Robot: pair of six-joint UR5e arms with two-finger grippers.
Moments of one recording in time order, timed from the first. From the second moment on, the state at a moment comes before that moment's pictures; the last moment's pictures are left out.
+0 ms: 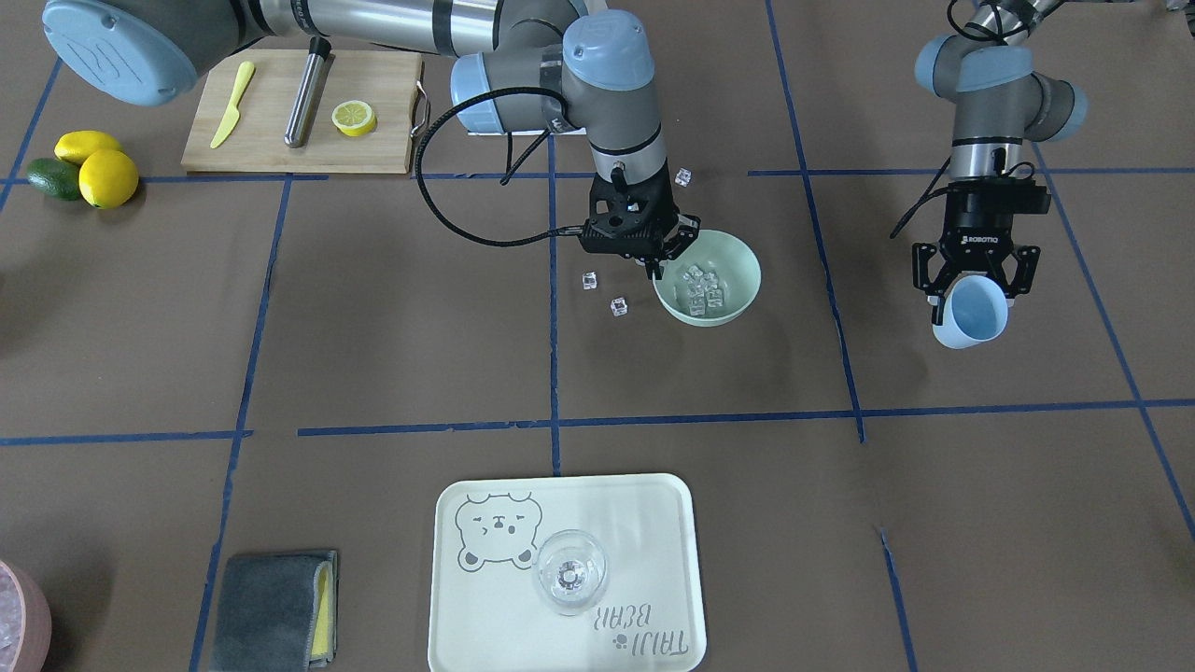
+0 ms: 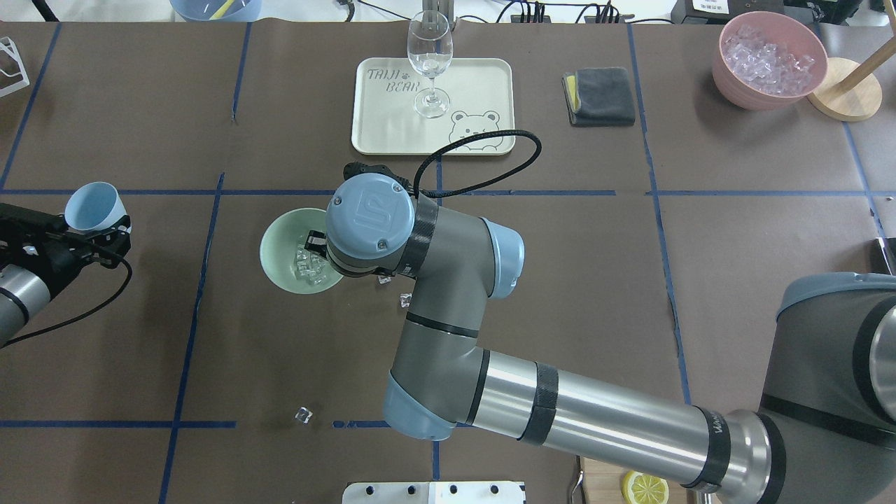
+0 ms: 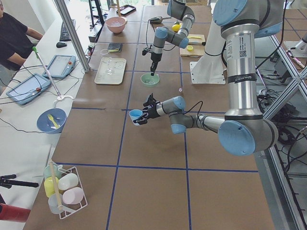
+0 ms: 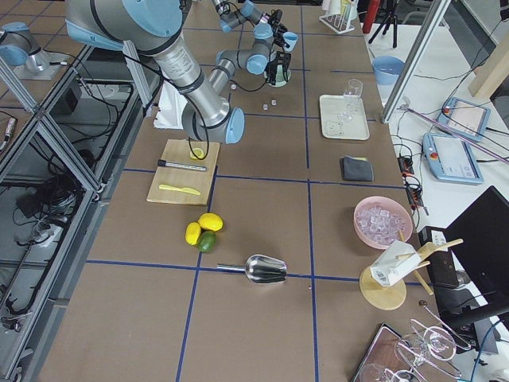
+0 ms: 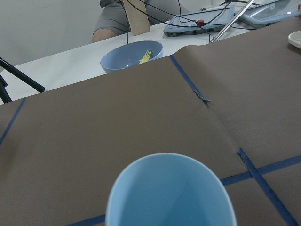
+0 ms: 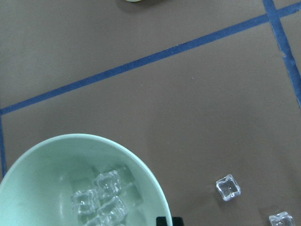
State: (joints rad) left arm -0.53 -1.39 -1.63 -2.85 -1.05 -0.86; right arm 0.42 -0.60 1.40 -1.32 1.74 1.60
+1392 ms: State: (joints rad) left arm -0.35 -1.34 -1.50 -2.97 -0.84 -1.17; right arm 0.69 -1.24 1.98 -1.46 1.96 1.27
